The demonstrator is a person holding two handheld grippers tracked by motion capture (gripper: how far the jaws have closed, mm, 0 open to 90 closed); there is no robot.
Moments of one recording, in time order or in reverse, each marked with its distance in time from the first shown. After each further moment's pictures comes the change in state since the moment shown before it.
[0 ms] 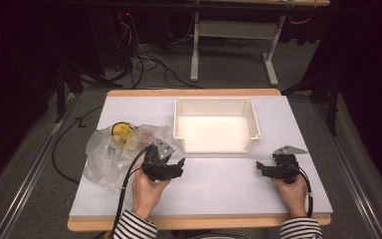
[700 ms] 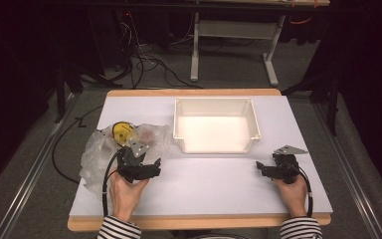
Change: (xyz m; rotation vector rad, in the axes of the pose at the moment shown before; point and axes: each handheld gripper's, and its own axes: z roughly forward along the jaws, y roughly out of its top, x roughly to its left) left arm 0.052 -0.033 -0.016 0.082 0.135 -0.126; right arm 0.000 0.000 0.000 0.002 -0.002 -0.001
